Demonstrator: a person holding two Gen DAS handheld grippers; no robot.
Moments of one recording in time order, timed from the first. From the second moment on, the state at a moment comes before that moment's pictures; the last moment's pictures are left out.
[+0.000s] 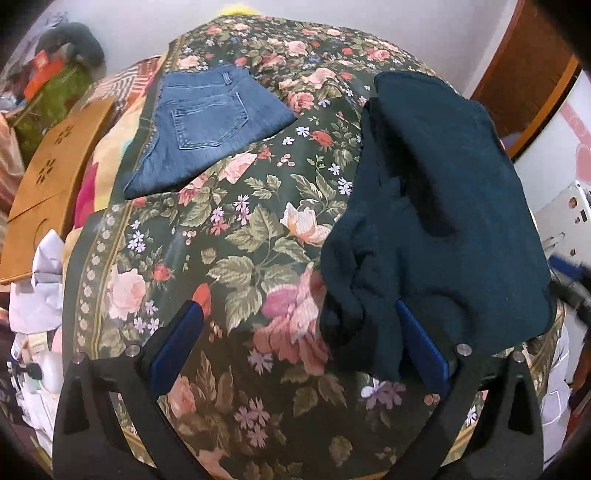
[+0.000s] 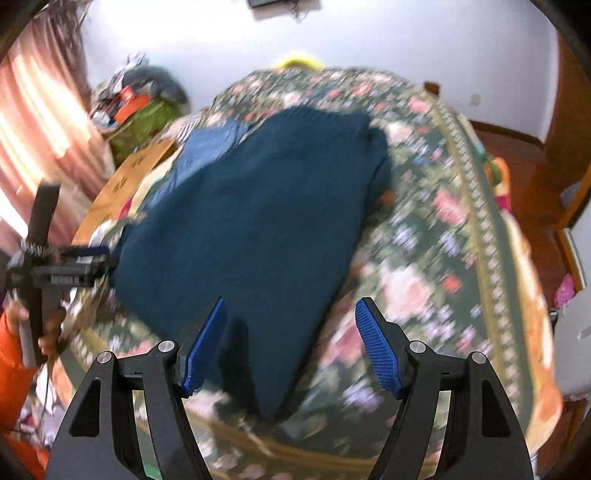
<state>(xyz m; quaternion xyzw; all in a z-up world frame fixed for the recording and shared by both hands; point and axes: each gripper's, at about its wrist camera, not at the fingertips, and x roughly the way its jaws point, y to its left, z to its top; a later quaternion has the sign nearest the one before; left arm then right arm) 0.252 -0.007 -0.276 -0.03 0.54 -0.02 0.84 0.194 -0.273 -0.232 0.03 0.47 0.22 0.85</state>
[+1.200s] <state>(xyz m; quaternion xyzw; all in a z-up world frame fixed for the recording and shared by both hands) 0.490 -0.113 -0.269 0.09 0.52 -0.16 0.83 0.380 -0.296 -0.244 0.06 0.41 0.22 0.88</state>
